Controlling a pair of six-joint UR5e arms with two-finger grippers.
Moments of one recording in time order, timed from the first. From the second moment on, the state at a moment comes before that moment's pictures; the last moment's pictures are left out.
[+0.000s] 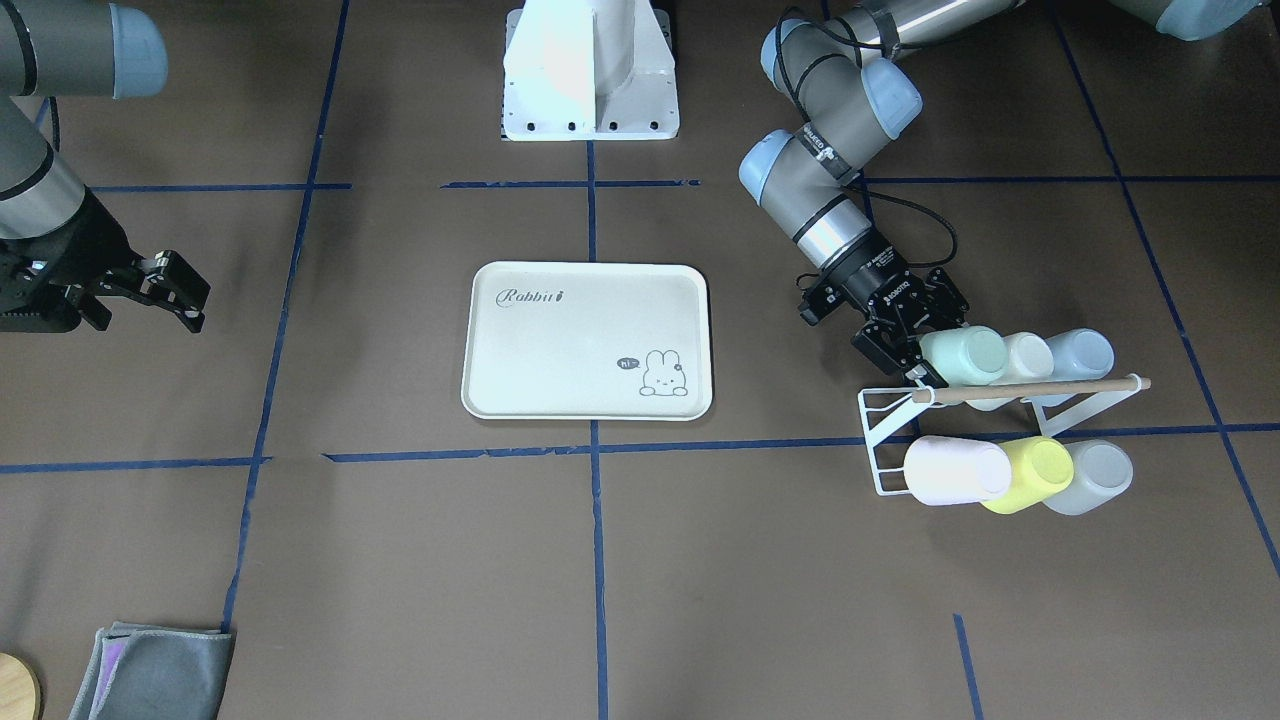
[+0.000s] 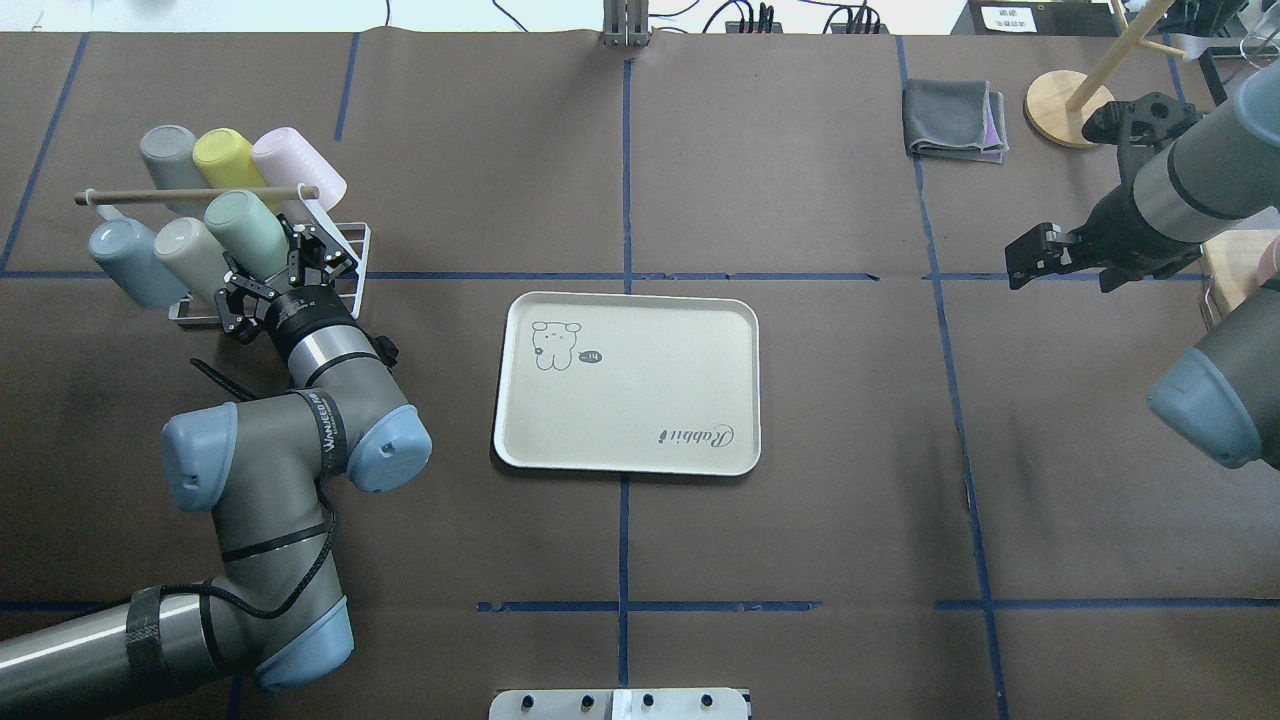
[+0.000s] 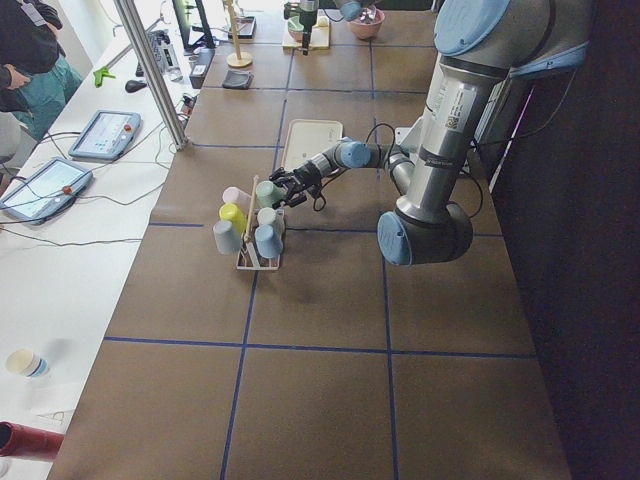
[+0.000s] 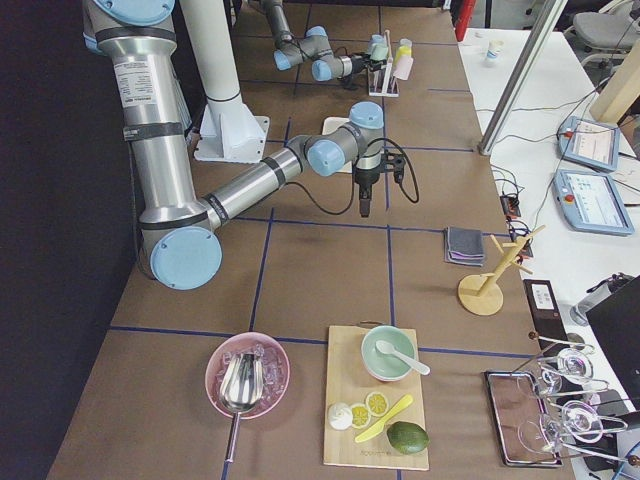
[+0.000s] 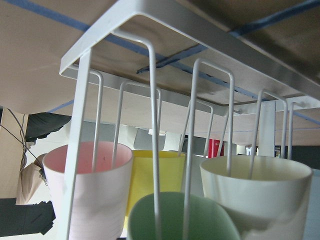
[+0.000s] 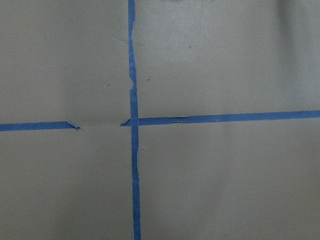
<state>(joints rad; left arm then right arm) -0.42 -1.99 -1.69 -1.09 -0.57 0.81 0.98 -1.41 1.94 -1.55 2.10 0.84</state>
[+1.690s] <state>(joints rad) -0.42 -1.96 -1.93 -0.94 -0.55 0.81 0.98 -1.41 1.93 -1.54 2.10 0.85</state>
